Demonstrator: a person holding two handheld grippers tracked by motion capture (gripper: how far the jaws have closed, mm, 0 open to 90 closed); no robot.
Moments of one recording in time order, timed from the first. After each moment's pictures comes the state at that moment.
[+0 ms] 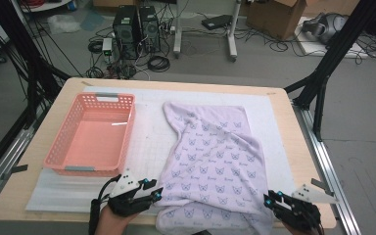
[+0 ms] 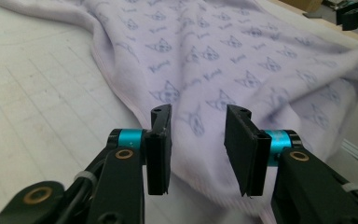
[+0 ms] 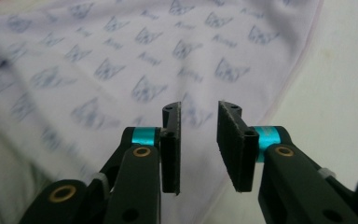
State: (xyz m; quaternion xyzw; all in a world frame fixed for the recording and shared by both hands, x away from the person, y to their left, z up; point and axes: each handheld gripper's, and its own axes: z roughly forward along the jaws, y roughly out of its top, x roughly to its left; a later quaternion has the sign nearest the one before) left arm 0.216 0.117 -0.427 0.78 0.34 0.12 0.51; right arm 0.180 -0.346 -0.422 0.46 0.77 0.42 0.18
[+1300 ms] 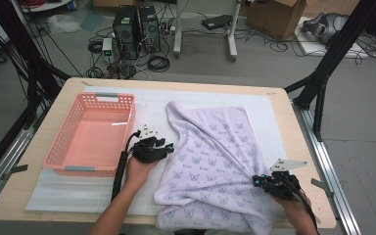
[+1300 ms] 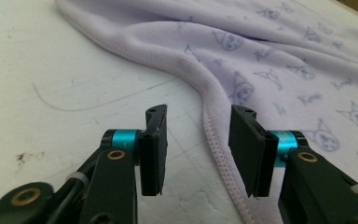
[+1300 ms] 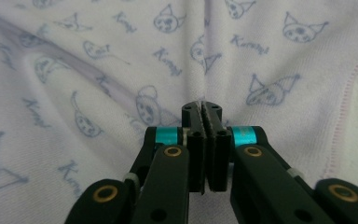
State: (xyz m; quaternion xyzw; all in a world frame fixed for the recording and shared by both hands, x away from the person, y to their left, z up) left arm 0.351 0.088 -0.448 0.75 0.43 0.15 0.47; right arm 0.256 -0.339 -0.437 0.40 0.83 0.37 0.11
